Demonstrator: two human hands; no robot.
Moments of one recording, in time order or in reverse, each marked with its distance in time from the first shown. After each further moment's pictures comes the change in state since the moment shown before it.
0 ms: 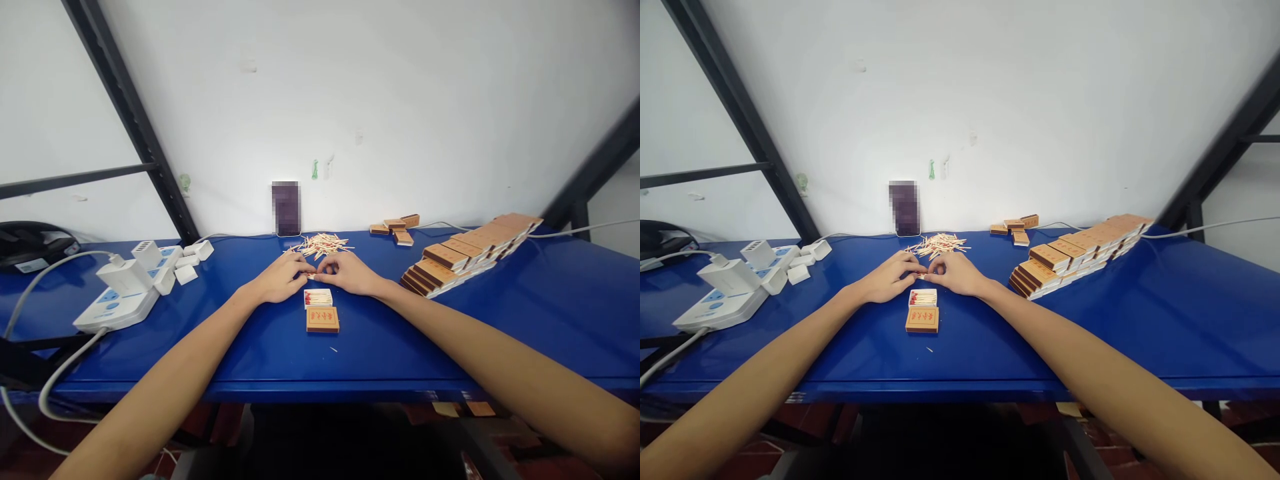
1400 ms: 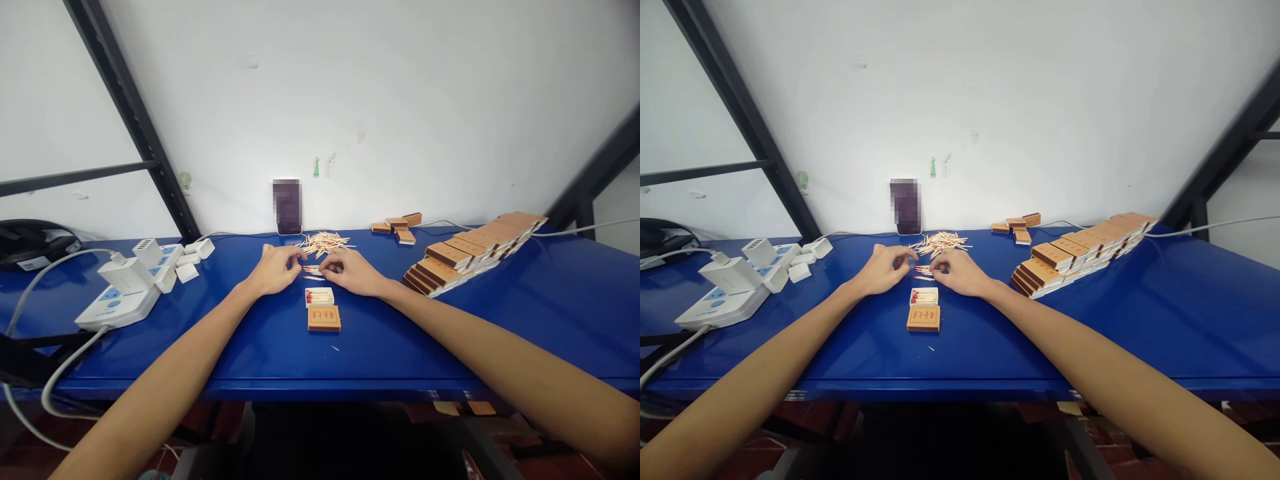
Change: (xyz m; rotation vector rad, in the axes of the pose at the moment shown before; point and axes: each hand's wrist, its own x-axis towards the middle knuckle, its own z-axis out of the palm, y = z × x) left_hand 0.000 -0.008 -0.001 -0.008 0.228 -0.210; right_hand -0.006 -0.004 0.000 -0.064 0.107 -0.072
